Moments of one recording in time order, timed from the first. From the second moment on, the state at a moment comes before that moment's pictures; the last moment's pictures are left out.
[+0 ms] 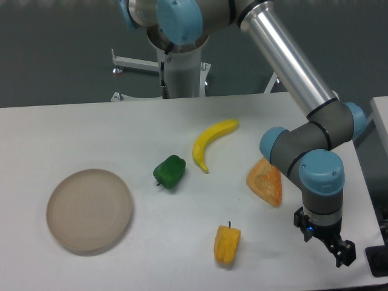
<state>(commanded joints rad) 2.35 -2.52 -0.80 -1.00 1.65 1.42</state>
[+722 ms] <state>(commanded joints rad) 2.34 -2.32 -1.08 -1.00 1.57 1.26</state>
